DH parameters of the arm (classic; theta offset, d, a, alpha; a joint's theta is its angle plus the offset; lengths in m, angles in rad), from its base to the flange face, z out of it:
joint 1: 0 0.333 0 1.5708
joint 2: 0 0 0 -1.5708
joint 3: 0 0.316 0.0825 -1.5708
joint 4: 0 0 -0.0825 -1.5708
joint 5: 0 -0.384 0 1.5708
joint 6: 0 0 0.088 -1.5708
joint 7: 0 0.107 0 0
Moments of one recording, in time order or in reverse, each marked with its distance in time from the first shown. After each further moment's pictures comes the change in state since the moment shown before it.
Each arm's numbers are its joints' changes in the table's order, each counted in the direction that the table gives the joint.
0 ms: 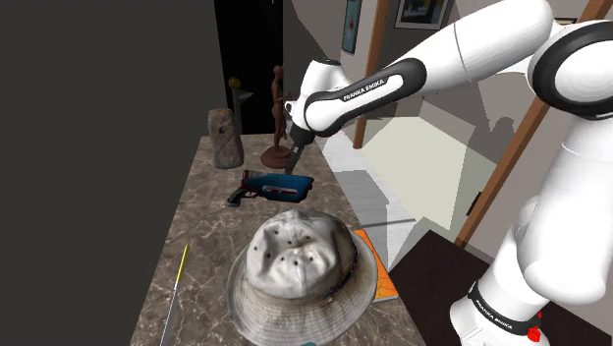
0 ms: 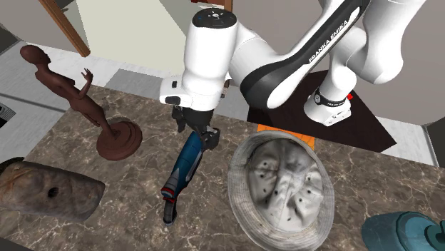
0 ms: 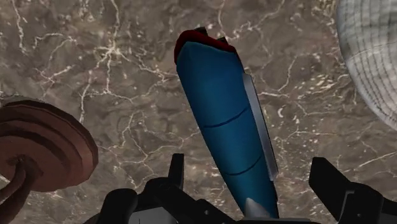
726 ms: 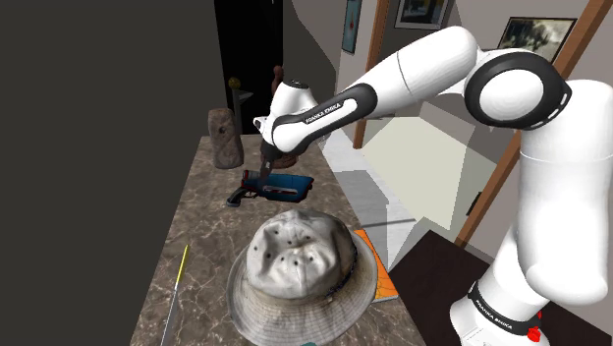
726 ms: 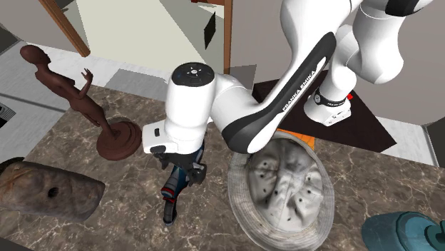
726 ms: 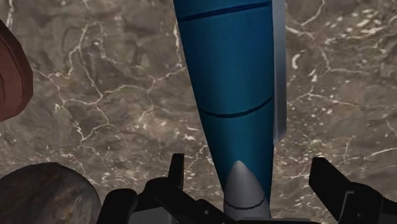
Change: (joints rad) arm 0.027 -0.266 0.058 -0.216 -0.017 -0.101 -0.135
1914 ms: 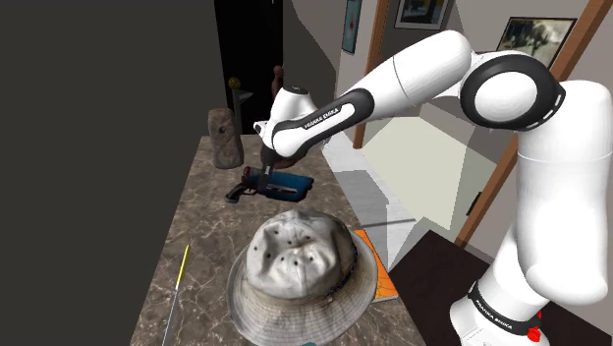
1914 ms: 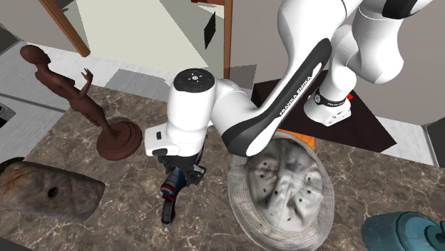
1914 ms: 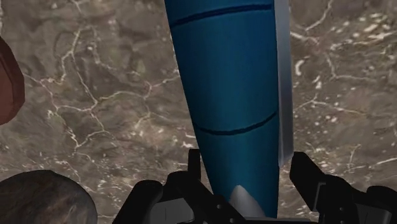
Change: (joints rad) arm -0.001 -0.019 0.001 0.010 -0.001 -0.028 -0.005
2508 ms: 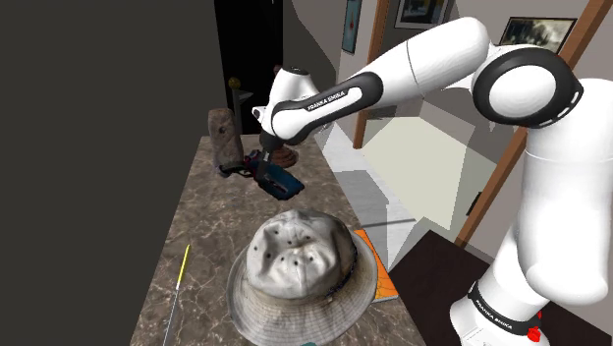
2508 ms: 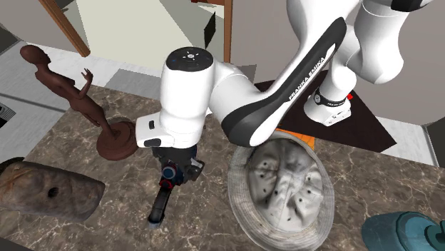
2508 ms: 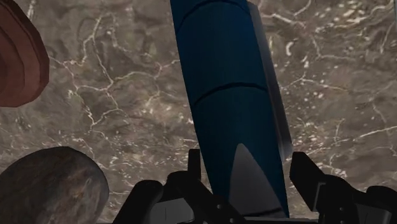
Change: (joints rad) arm 0.001 0.054 -0.002 -0.045 0.004 0.099 0.010
